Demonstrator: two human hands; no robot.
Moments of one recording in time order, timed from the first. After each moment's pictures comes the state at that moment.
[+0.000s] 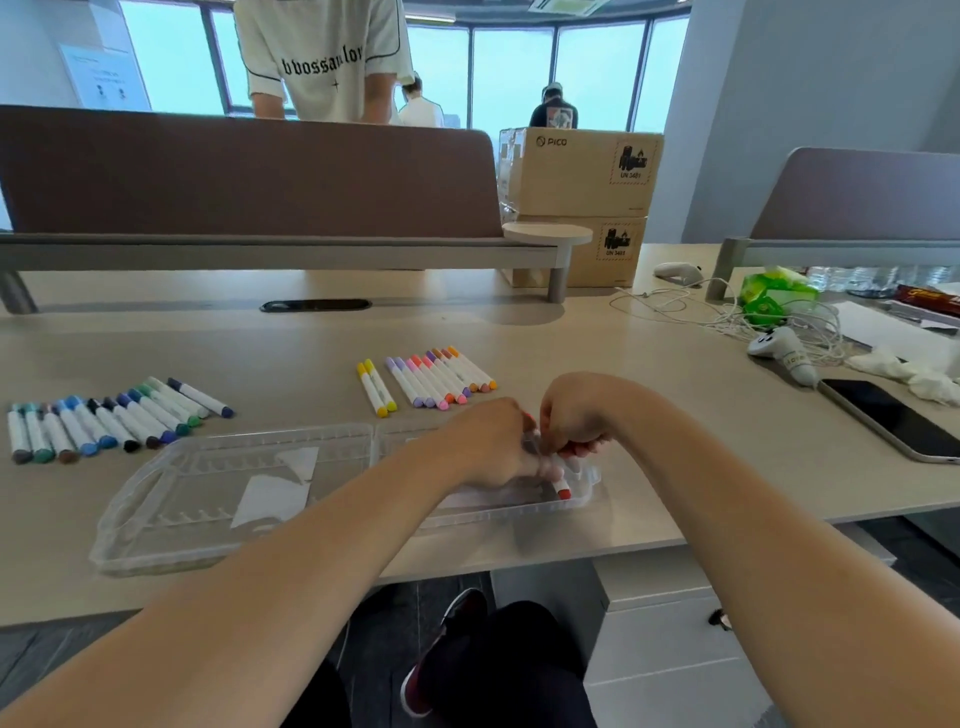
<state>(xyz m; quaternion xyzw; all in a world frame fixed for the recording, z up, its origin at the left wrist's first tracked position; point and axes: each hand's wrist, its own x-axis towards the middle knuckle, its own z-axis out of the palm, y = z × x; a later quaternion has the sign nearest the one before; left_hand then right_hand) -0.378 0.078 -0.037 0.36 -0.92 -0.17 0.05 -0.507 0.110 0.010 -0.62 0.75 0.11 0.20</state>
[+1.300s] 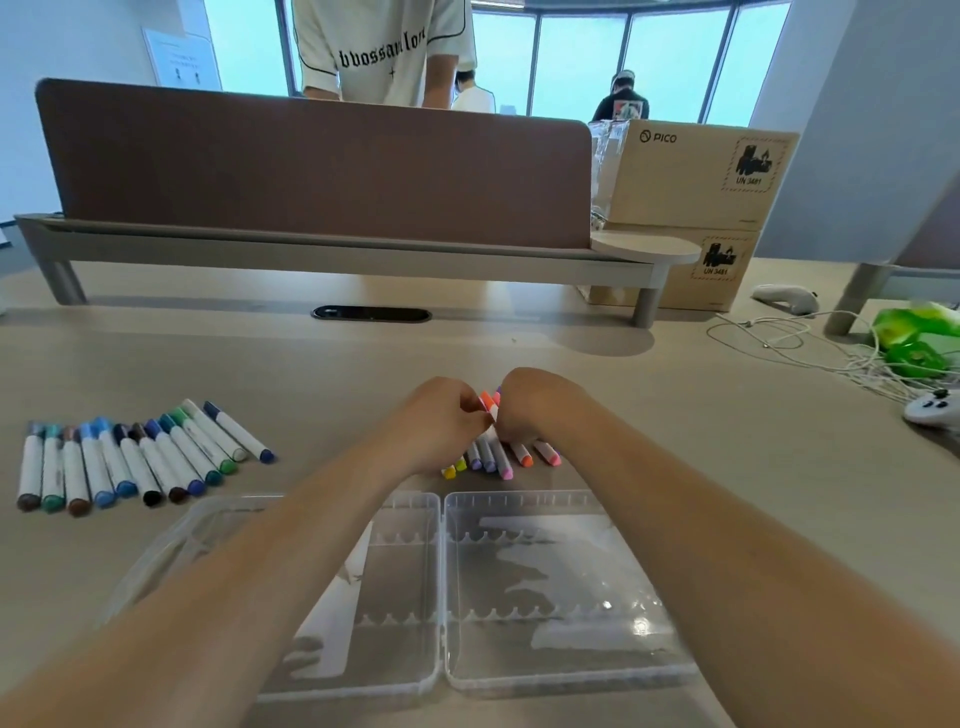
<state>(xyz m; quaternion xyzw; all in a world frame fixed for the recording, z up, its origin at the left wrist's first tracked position) -0.295 -0.034 -0.019 0.53 -0.78 -0.25 0.20 -0.419 -0.050 -0.009 -0.64 0.76 0.04 0.10</state>
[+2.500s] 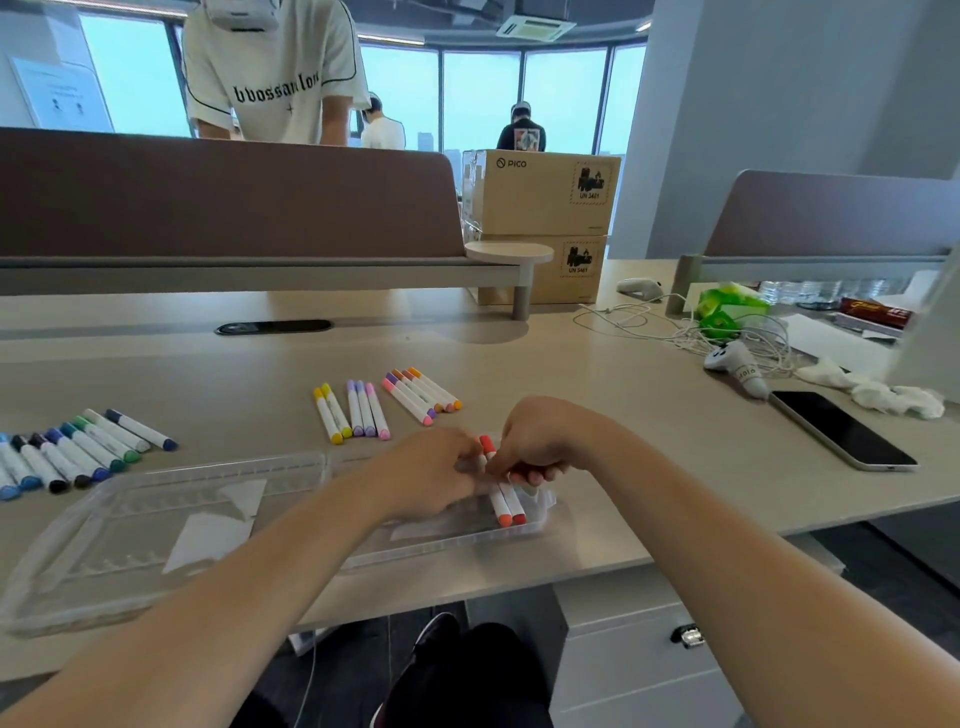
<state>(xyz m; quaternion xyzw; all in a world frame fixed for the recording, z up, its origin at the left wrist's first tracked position) -0.363 0.071 -0.044 0.33 -0.92 -0.19 0.08 -0.519 0.116 0.002 -0.58 0.76 -0.02 0.30</state>
